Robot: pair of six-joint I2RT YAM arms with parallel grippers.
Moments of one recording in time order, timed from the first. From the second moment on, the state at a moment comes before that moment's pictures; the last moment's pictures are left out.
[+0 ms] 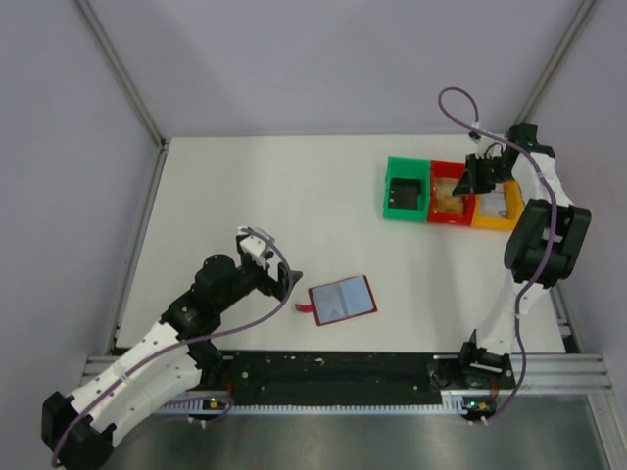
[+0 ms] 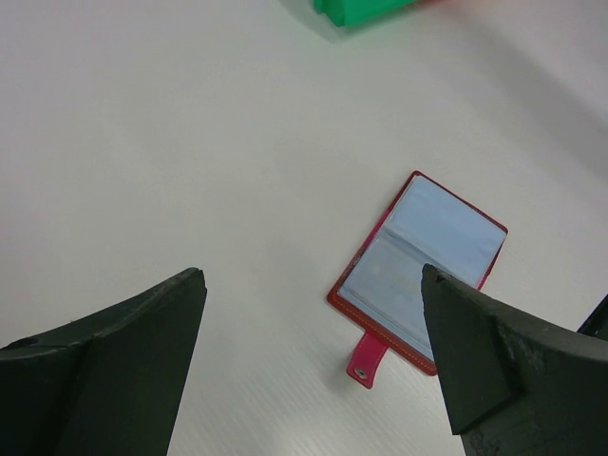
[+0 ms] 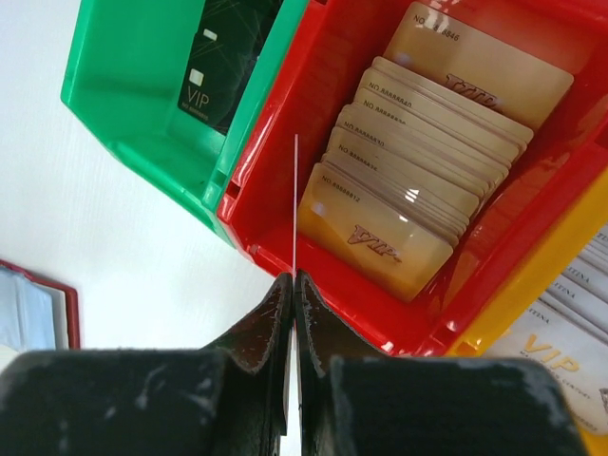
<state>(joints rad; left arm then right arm) -0.66 0.62 0.42 -0.06 0.10 -0.11 -0.24 1.96 1.67 -0.84 -0.65 -0.35</state>
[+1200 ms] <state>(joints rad) -0.66 0.52 0.39 -0.06 0.01 -0.28 0.11 1.46 1.48 -0.73 -0.24 -0.19</state>
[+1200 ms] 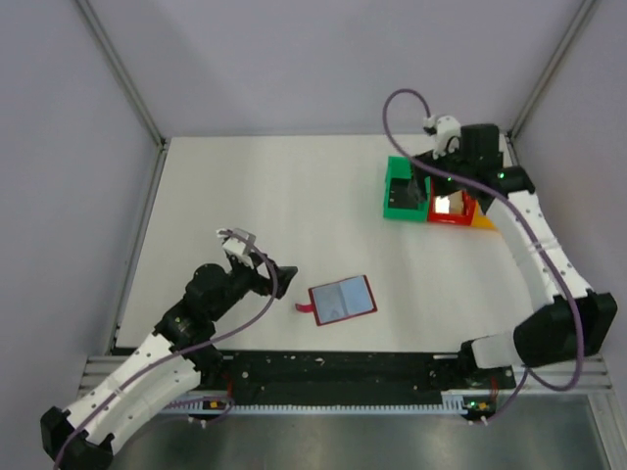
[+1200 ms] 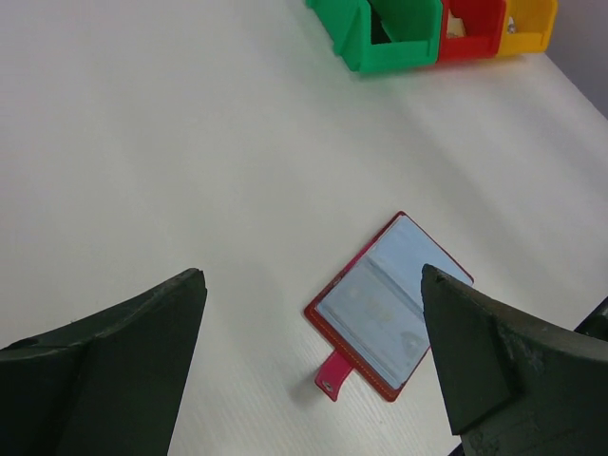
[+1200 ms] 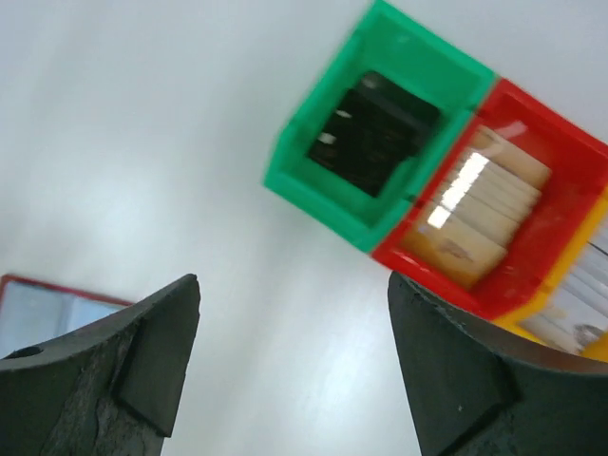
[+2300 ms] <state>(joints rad) -0.66 0.37 0.20 -0.35 0.05 -0.75 1.14 1.45 0.70 -0.07 0.13 0.20</state>
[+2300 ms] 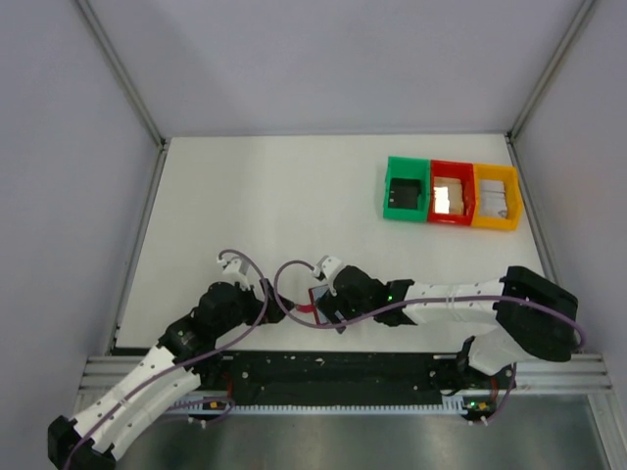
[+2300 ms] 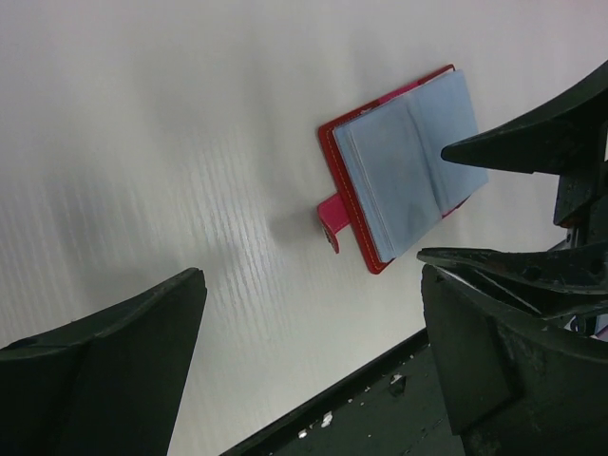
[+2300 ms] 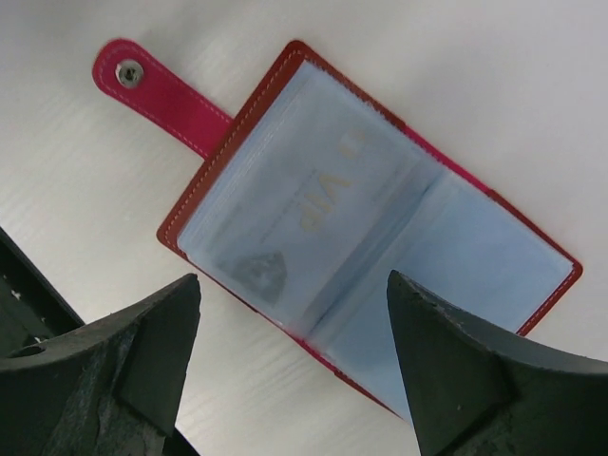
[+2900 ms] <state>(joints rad) -0.66 0.44 0.19 -0.25 0.09 -0.75 1.17 1.47 0.67 -0.05 0.19 0.29</state>
